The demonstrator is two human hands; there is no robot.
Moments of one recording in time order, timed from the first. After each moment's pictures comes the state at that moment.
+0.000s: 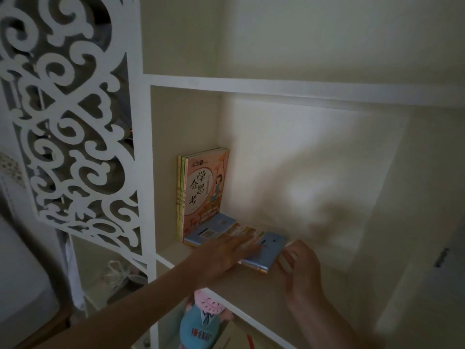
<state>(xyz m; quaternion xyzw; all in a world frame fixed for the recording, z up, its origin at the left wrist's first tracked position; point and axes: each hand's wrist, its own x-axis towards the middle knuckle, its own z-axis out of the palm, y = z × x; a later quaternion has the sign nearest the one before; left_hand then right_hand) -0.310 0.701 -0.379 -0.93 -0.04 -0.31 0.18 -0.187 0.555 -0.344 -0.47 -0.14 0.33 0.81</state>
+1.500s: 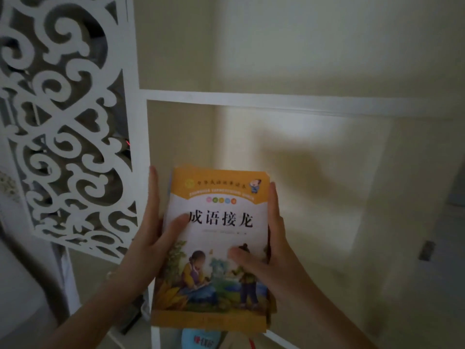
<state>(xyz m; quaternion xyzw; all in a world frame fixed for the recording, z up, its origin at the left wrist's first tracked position) -0.410 0.622 -0.273 -0.67 -0.15 -0.50 -0.53 -0.231 0.529 -0.291 -0.48 -0.60 0.21 0.60</state>
